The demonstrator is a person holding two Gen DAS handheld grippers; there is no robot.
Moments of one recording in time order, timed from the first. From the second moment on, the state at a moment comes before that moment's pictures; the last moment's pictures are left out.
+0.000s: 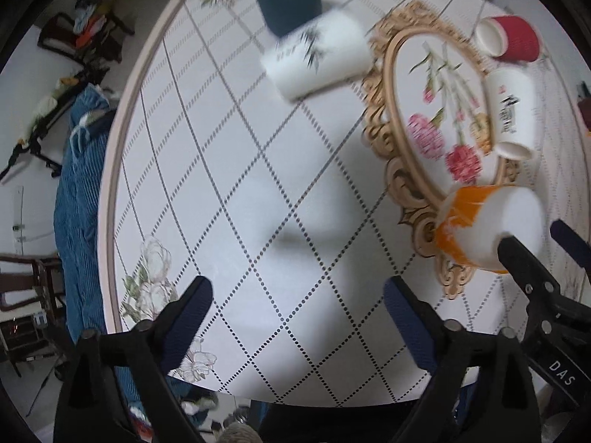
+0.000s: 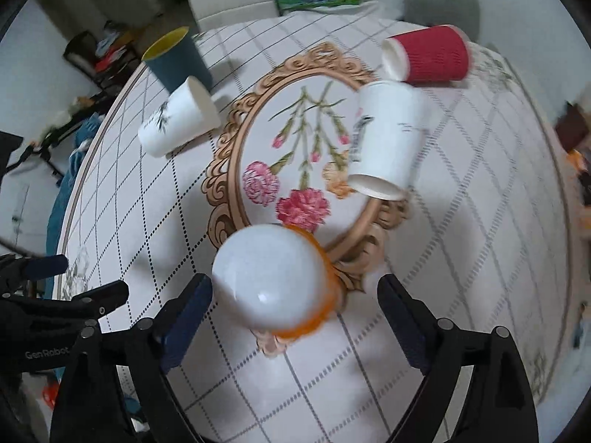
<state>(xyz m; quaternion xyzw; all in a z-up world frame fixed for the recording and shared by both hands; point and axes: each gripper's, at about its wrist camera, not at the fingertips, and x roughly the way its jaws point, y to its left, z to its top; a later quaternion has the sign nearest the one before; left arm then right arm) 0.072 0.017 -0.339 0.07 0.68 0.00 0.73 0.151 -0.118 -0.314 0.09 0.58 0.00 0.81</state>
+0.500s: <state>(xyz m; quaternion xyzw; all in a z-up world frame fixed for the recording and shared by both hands) 0.041 0.002 -0.221 0.06 0.60 -0.04 0.80 0.084 -0.161 -0.176 0.08 0.53 -0.10 0.84</state>
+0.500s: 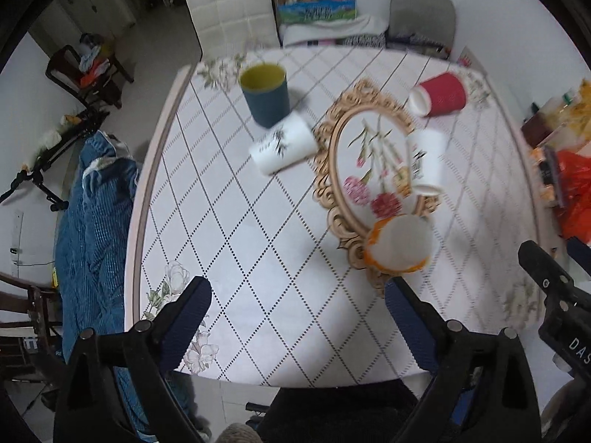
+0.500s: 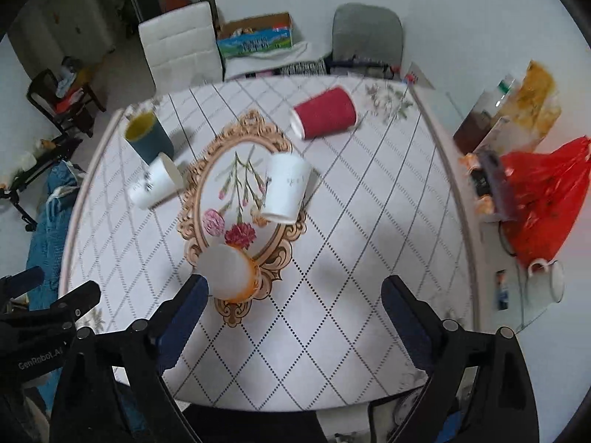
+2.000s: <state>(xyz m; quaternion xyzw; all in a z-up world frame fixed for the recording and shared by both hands) -0.029 -0.029 -0.064 0.04 0.56 -0.04 0.83 -0.002 -0.188 0.004 0.07 0.49 -0.07 0.86</state>
